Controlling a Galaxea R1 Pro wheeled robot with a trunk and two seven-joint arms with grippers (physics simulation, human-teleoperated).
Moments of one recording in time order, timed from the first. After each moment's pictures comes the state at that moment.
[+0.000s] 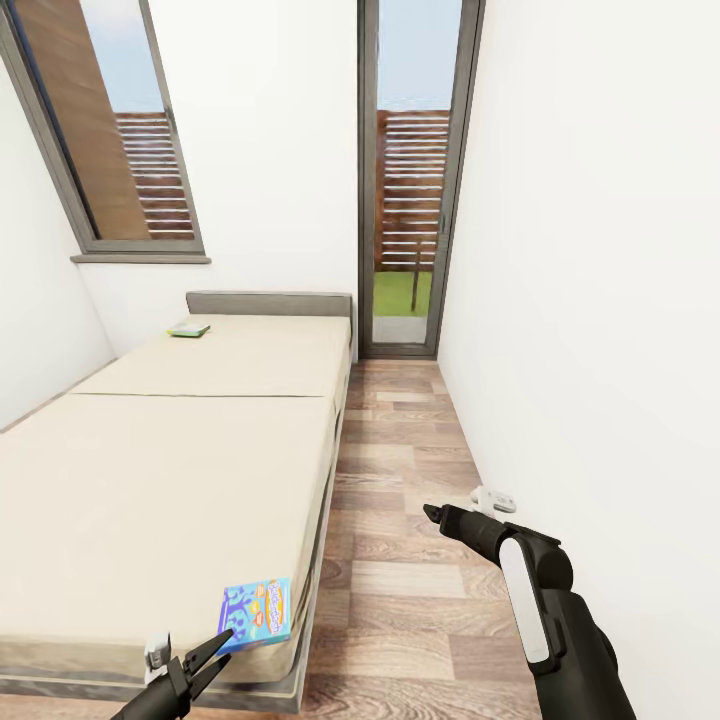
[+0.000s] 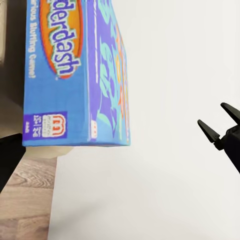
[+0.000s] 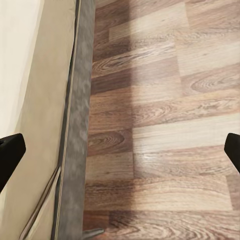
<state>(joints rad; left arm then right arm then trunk) -0.34 0.17 0.63 -0.34 0.13 0.42 -1.35 -0.38 0.15 -0.12 -1.46 -0.22 0.87 0.02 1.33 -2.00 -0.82</state>
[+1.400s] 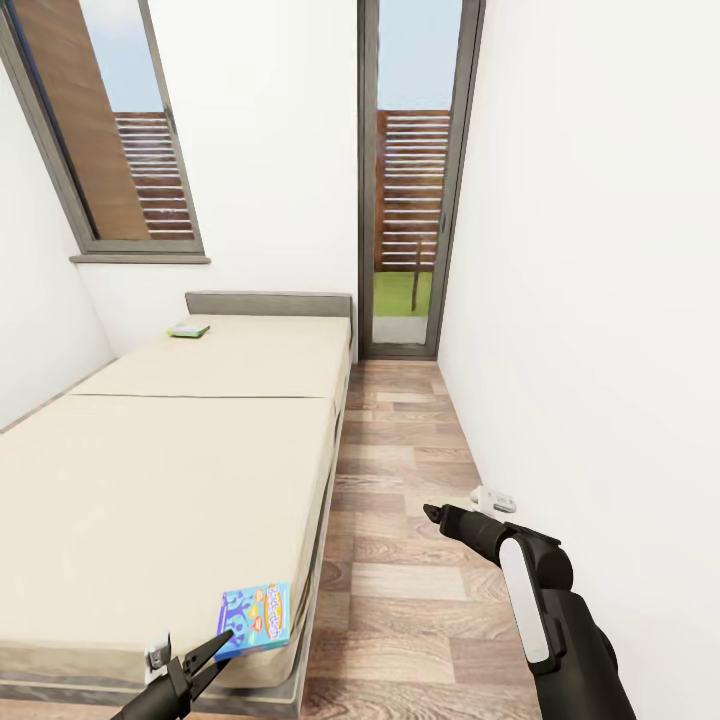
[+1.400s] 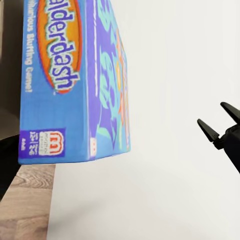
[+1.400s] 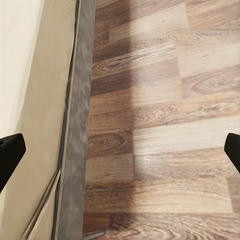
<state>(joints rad) -0.34 0.17 0.63 -0.34 0.13 0.43 -1.35 -0.38 0.15 -0.12 -1.46 -0.22 0.87 0.02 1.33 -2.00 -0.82</state>
